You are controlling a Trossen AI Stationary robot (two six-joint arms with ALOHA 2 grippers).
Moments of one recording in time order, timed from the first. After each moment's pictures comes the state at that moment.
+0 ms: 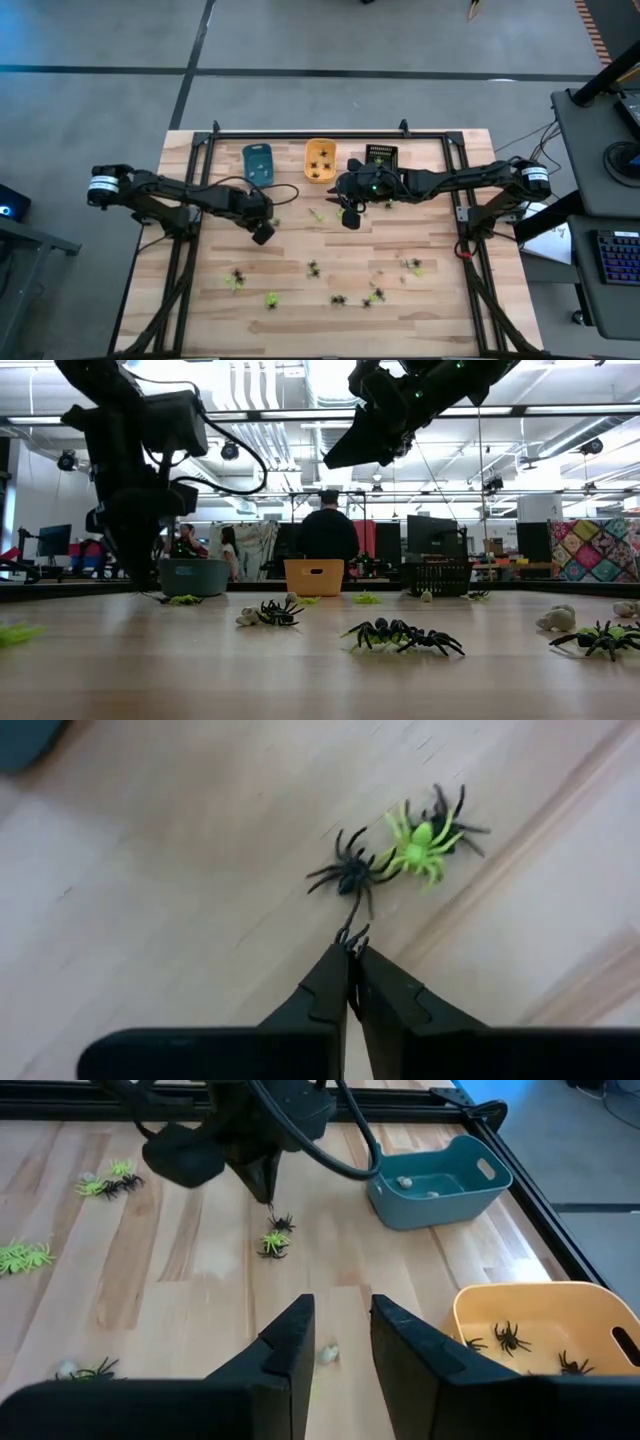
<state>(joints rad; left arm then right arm) 0.04 1.34 0.65 -0.66 -0.13 -0.73 -0.10 1.53 1.02 0.00 0.03 -0.06</state>
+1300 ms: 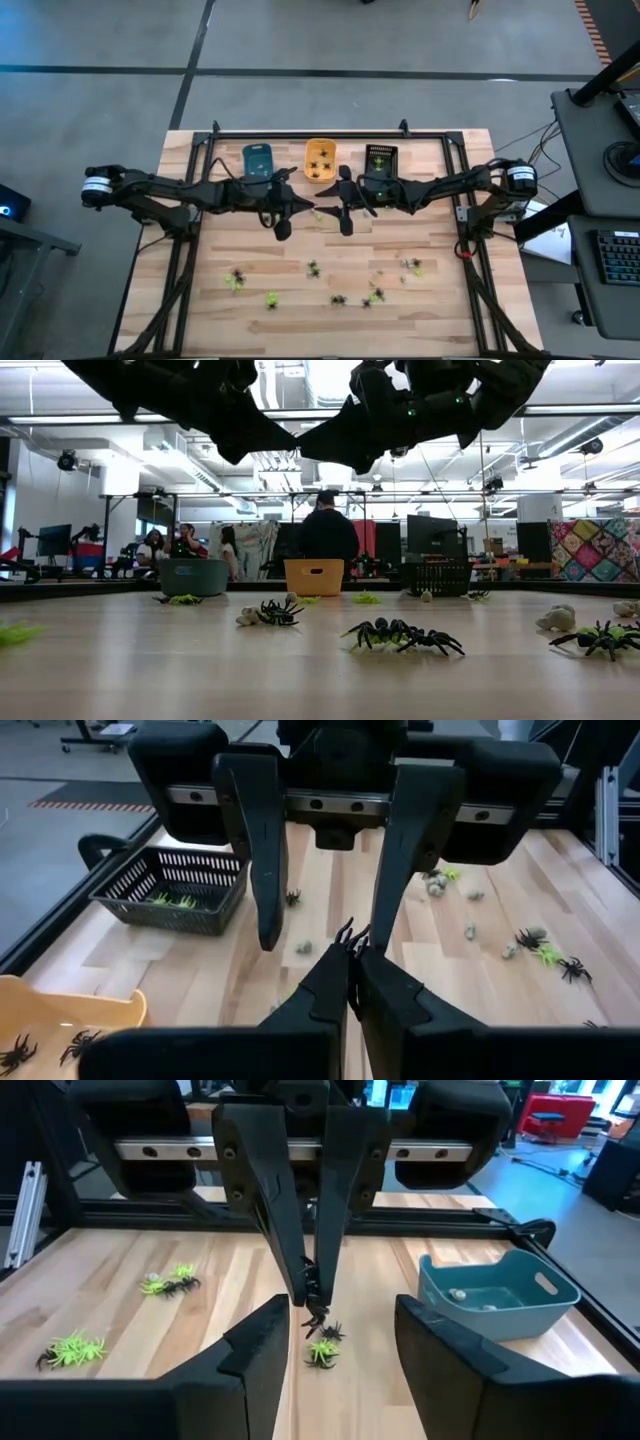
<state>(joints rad) 0.04 1.28 0.69 0.26 -0.03 -0.01 -0.10 1.63 0.86 0.60 -0.11 -0.07</state>
